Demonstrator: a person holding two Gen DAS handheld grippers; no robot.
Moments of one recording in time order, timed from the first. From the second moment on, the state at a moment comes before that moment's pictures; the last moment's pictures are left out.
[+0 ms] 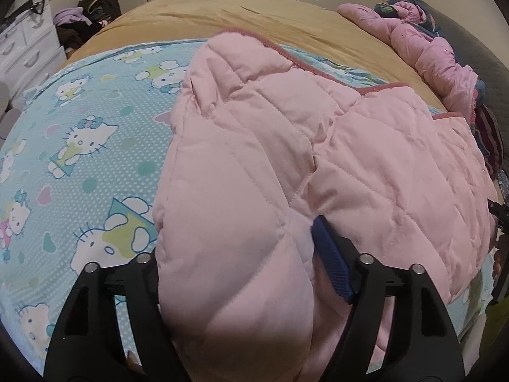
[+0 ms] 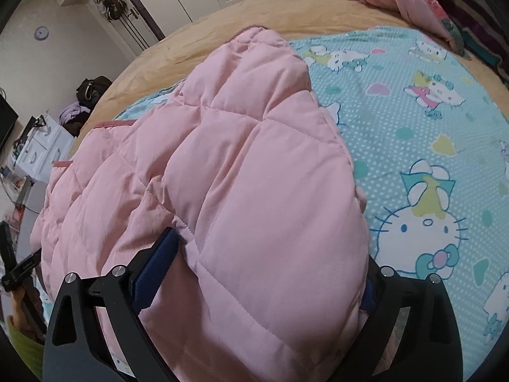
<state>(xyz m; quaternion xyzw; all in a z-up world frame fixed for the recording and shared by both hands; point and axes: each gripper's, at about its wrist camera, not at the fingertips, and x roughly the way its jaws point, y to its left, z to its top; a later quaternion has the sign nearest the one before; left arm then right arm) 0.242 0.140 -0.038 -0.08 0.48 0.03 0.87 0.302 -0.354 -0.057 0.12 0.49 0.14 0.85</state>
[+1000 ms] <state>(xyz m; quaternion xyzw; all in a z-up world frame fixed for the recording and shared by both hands) 0.202 0.128 0.012 -0.08 0.43 0.07 0.90 0.234 -0.350 0.011 0.04 0.38 0.12 0.91</state>
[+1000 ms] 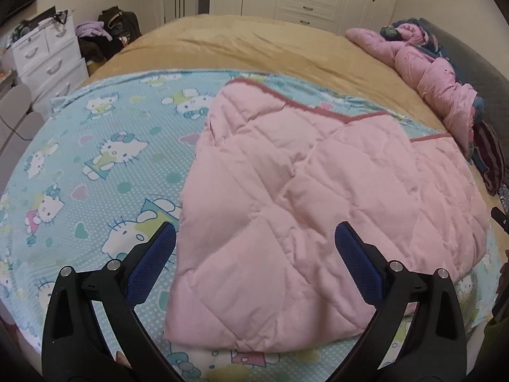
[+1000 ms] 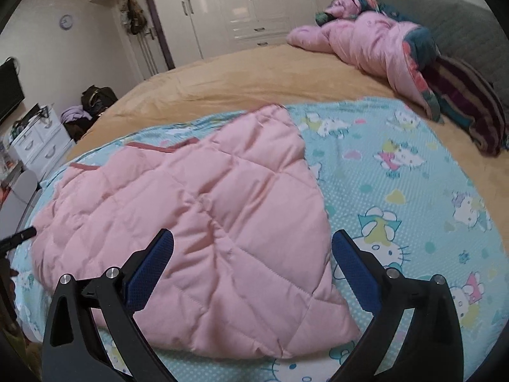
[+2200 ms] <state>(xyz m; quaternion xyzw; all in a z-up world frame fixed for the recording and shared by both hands) 0.053 0.035 0.009 -0.06 0.31 0.07 0.95 0.055 -0.310 0.010 0.04 0.26 0.16 0.95</state>
